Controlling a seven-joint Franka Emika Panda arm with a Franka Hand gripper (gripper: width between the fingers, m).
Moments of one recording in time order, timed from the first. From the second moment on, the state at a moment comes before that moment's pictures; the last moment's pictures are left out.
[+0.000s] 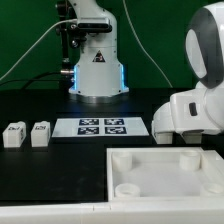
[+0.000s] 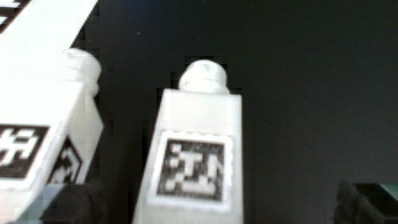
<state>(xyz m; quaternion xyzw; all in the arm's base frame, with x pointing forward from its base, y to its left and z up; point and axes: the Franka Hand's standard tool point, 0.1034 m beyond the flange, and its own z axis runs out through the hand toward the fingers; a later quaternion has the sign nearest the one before) 0.386 0.180 0.012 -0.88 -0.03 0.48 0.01</state>
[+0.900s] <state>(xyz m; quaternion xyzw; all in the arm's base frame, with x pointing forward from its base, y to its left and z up) 0.381 0.180 0.008 -0.87 -0.04 0.48 0.01</state>
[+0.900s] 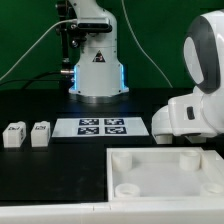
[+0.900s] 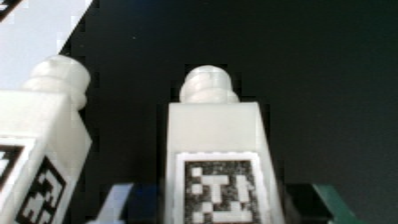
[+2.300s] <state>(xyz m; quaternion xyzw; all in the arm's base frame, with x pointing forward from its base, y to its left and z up) 0.468 0.155 0.104 -0.96 -0.07 0.27 0.05</state>
